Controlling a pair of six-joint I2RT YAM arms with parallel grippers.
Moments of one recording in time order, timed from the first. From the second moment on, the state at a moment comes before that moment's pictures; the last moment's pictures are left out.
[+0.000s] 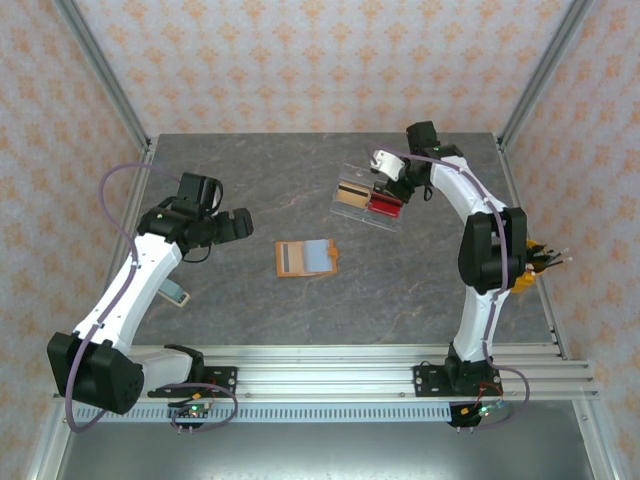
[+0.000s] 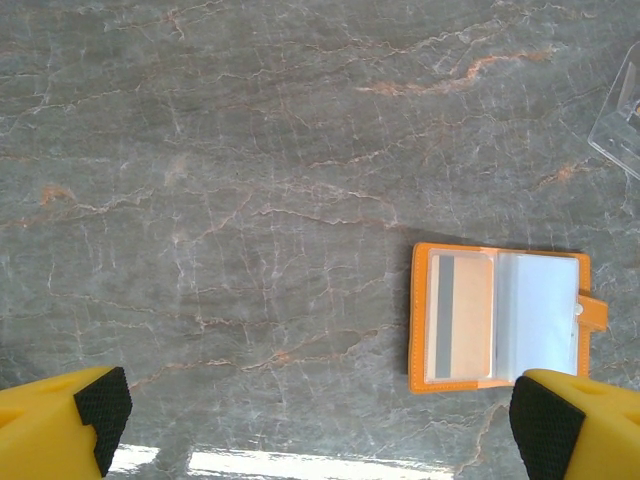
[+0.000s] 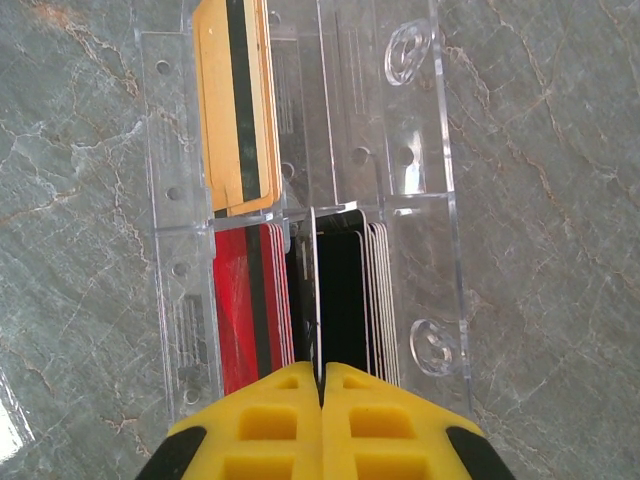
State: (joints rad) left arm -0.18 1.22 1.14 -0.93 -0.03 -0.46; right arm 0.18 1.98 1.69 -0.79 -0.26 -0.94
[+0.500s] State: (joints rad) left arm -0.18 1.22 1.14 -0.93 -0.01 -0.45; right arm 0.18 1.99 1.69 -0.78 -0.23 -0.94
